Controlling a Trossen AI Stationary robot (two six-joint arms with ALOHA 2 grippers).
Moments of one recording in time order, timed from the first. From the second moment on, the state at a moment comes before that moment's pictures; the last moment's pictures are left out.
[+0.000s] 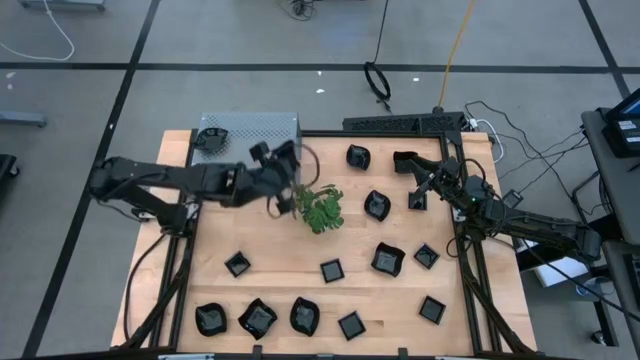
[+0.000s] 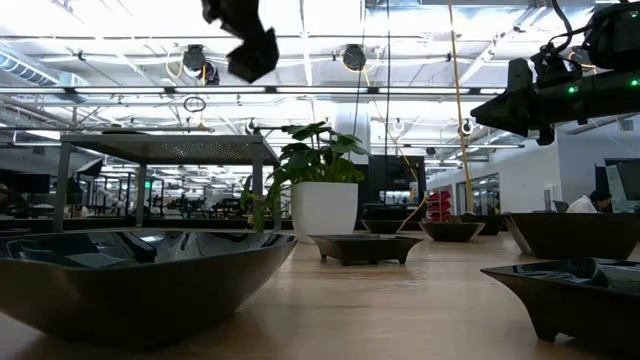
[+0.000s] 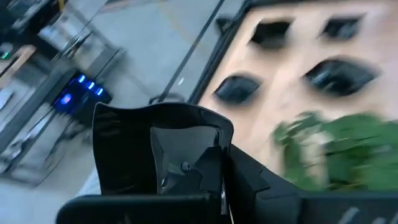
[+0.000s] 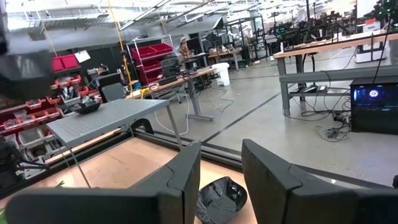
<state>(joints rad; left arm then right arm) -0.02 1.37 1.27 -0.62 -0.68 0.00 -0.40 0.33 0.02 0.39 0.36 0.22</state>
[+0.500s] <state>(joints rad) 0.36 1.37 1.27 -1.00 -0.48 0.00 -0.40 0.33 0.02 0.39 0.36 0.22</state>
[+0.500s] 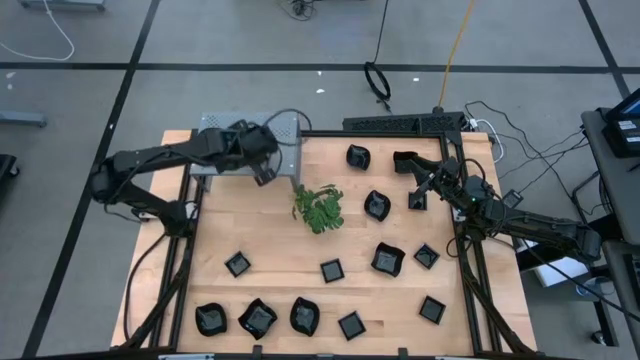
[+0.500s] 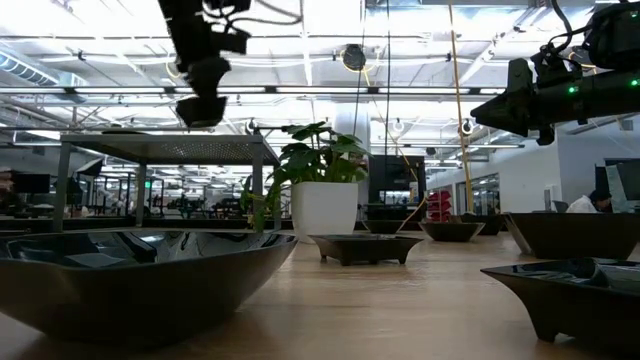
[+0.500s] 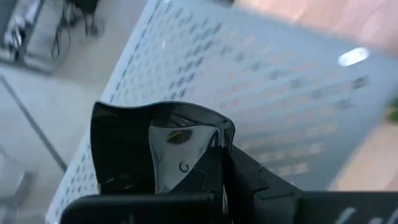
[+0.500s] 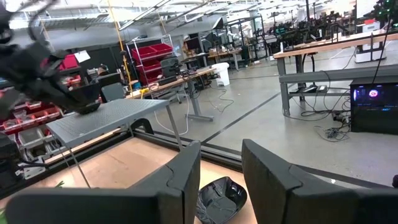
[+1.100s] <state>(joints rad) 0.55 1.45 1.27 -1.03 -0.39 0.21 -0.40 0.33 0.02 0.39 0.36 0.22</state>
